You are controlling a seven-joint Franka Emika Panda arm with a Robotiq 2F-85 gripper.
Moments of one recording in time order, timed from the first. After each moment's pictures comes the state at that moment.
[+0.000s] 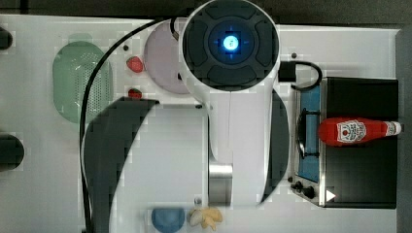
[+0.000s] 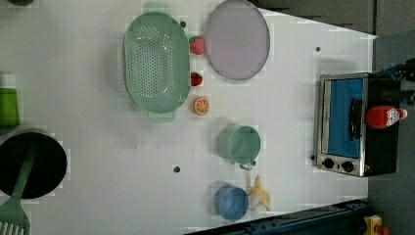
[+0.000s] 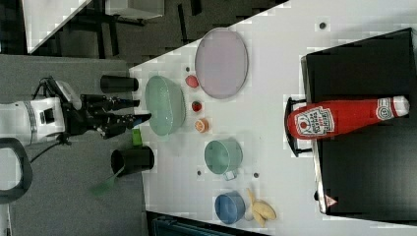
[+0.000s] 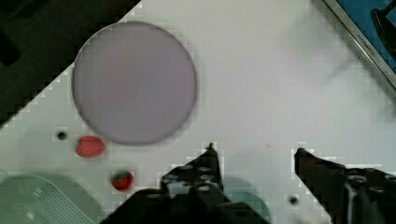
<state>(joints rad) 0.02 -0.03 -0.01 -1.75 -0.02 0.19 -0.04</state>
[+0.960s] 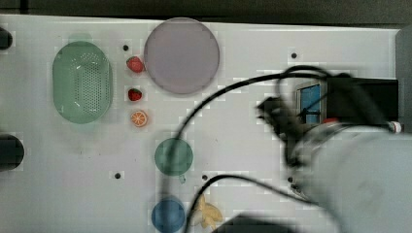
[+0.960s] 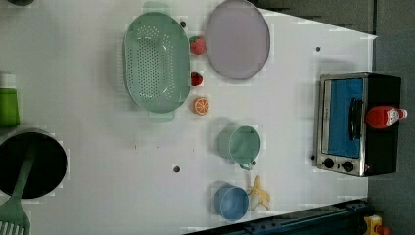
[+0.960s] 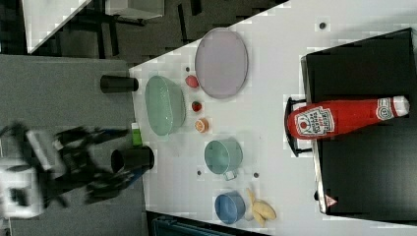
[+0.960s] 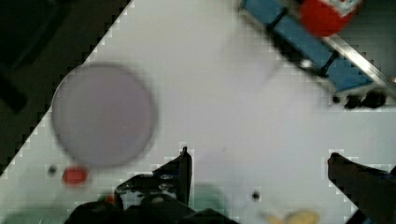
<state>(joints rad) -0.03 -0.25 -0.20 -1.81 -0.04 0.11 -0.07</state>
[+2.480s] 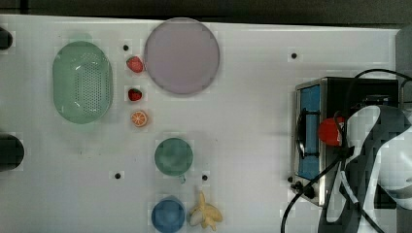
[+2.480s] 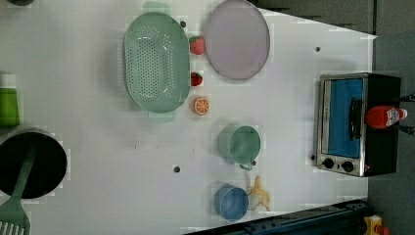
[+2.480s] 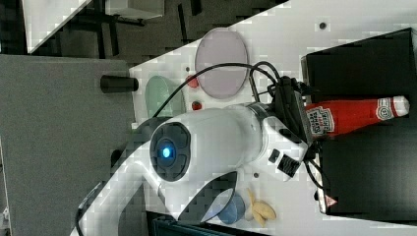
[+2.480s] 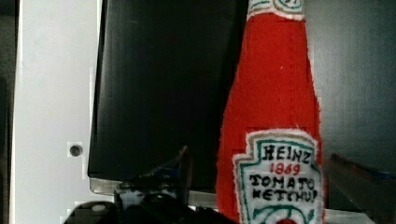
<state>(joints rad) -0.13 0.29 -0.56 -1.86 0.21 0.59 -0.08</state>
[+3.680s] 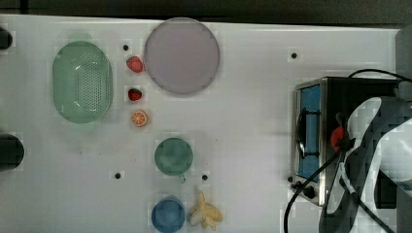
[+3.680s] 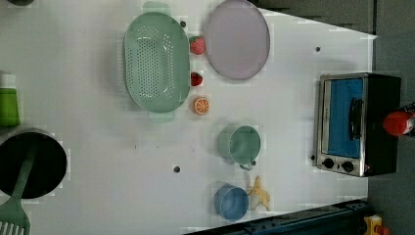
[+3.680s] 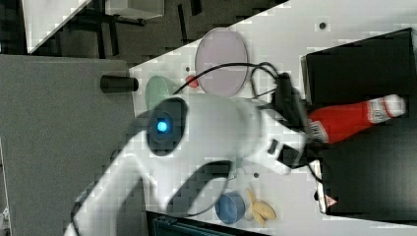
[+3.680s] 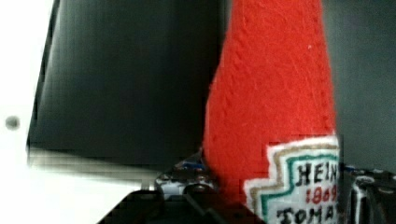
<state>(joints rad) -0.12 0.32 -0.58 -1.76 0.12 0.38 -0.17</state>
